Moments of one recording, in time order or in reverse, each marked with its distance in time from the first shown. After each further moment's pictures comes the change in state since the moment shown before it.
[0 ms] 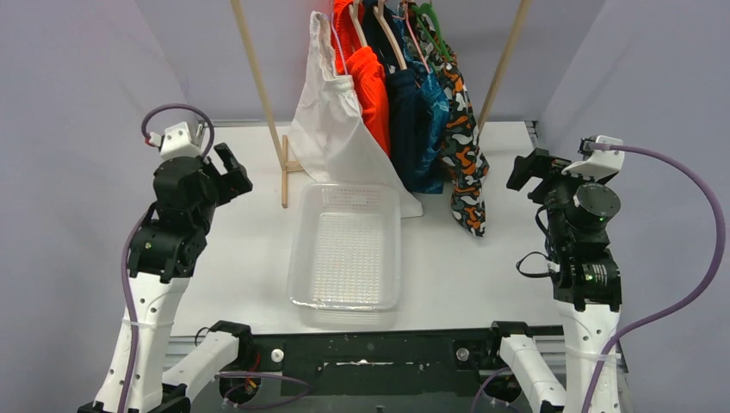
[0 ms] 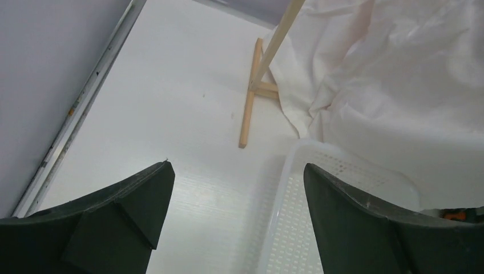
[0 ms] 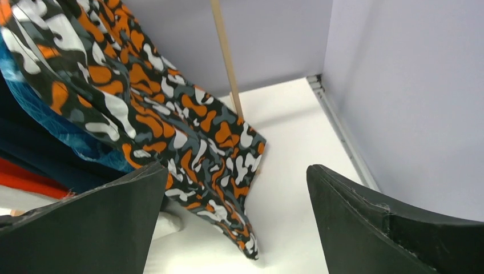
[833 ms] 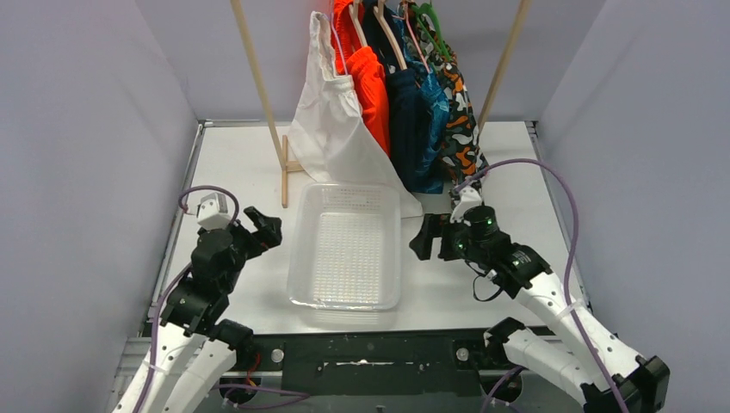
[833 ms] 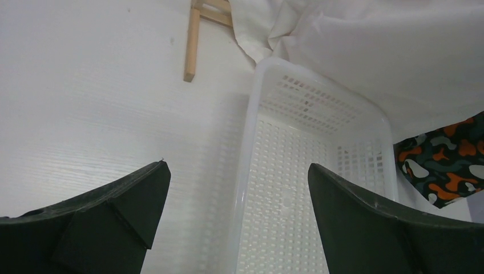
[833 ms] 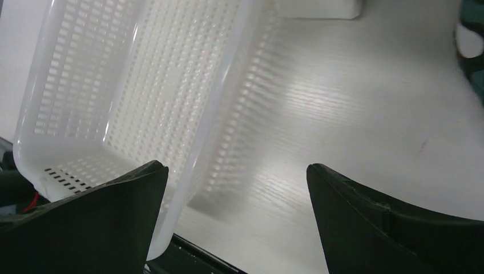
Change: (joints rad) left arm -0.197 -0.415 -0.689 0.277 0.002 -0.210; right arm 0.508 0.084 -0.438 -0.039 -0.229 0.267
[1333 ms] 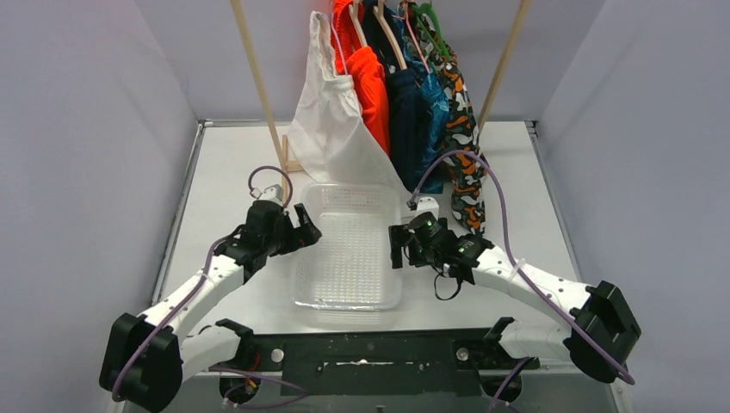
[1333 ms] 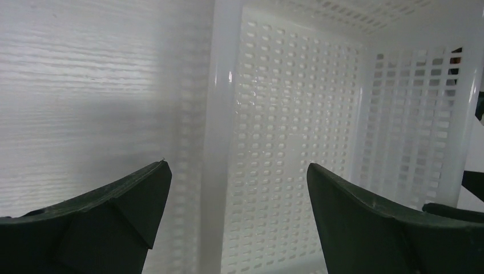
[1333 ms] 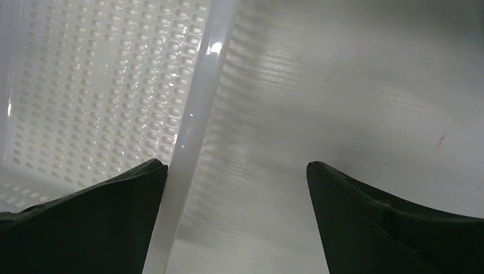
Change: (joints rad) left arm -0.012 0.557 -0.046 0.246 0.311 -0.053; right arm 0.305 0.350 0.019 0.072 0.309 0.074
